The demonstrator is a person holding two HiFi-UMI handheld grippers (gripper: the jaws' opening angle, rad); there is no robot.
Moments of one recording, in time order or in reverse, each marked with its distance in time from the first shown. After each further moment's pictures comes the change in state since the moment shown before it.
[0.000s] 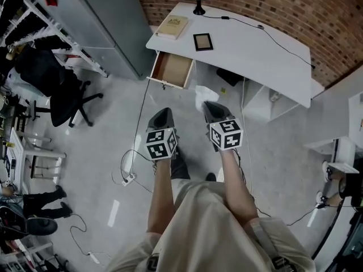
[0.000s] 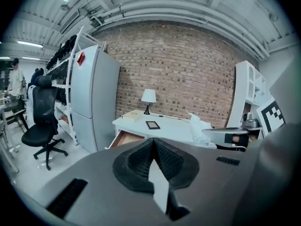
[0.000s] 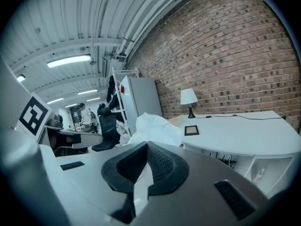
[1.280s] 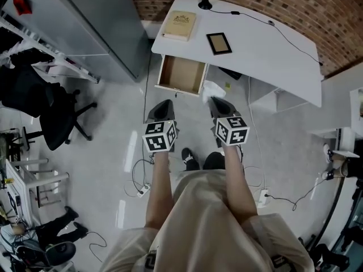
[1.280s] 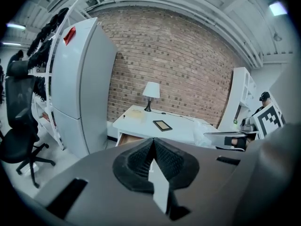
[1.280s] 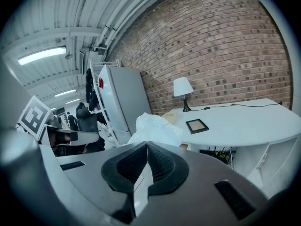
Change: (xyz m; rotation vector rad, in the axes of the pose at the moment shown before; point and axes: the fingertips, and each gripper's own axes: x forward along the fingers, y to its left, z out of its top) left arm 0.149 0.199 0.051 0.012 0.087 -0.194; right arm 0.219 0.015 0.022 0.128 0.028 -0.190
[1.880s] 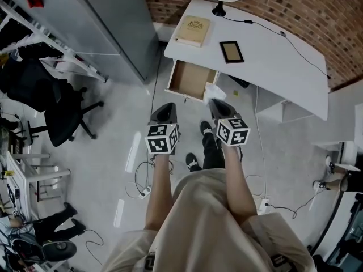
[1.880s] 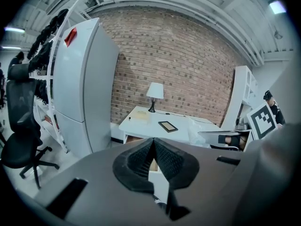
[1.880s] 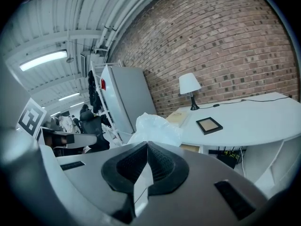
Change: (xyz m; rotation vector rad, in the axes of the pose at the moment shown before) left arm 0.001 0.039 0.011 0.013 0.002 0.022; right arm 0.050 0.023 0.007 0.024 0.000 0.064
